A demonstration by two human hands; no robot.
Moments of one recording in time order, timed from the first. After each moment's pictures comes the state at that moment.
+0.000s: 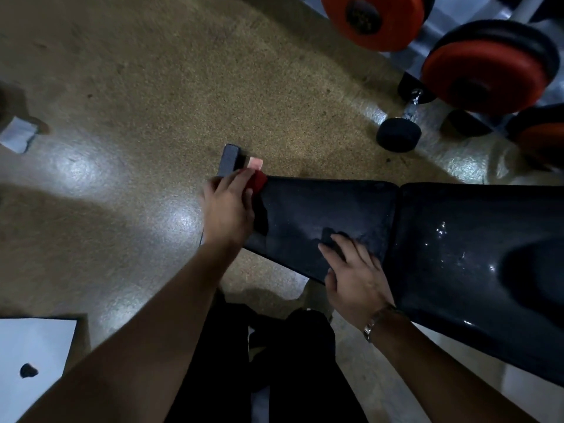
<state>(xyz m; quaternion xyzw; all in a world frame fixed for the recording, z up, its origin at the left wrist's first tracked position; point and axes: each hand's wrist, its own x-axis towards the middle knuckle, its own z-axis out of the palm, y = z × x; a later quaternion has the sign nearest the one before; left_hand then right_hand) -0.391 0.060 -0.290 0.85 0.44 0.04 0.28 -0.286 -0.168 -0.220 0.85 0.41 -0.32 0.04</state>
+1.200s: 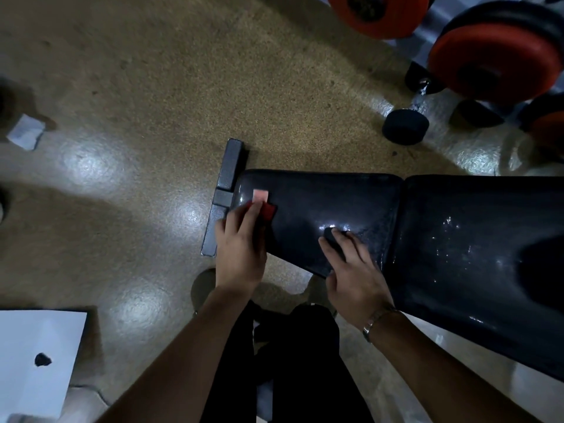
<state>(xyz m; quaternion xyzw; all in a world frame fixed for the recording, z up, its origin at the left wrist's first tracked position) -0.430 -0.009 -0.285 0.84 0.44 0.07 0.32 -0.291 -0.178 -0.230 0.84 0.40 -0.36 0.02</state>
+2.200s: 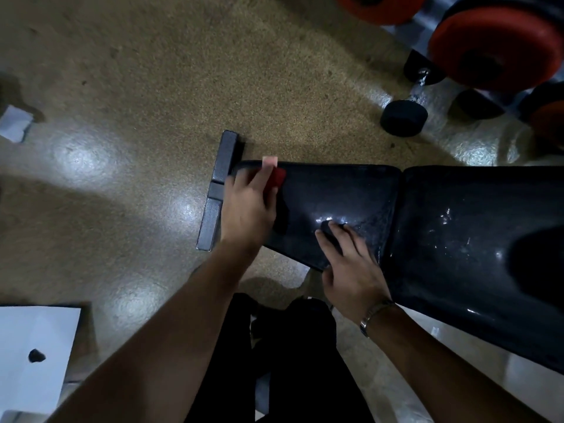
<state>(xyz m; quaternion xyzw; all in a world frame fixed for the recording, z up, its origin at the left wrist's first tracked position) -0.375 0.023 -0.275 0.86 0.41 0.05 0.30 -0.291 -0.179 -0.231 0.85 0.41 -0.35 0.02</state>
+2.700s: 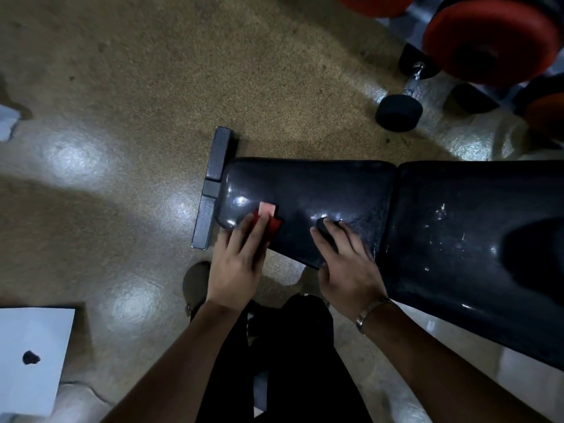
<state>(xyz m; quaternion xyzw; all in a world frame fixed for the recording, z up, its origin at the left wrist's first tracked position) -0.457 -0.042 -0.303 0.90 0.34 0.09 0.27 -0.291 -0.183 -0.234 0.85 0.42 -0.33 0.02</state>
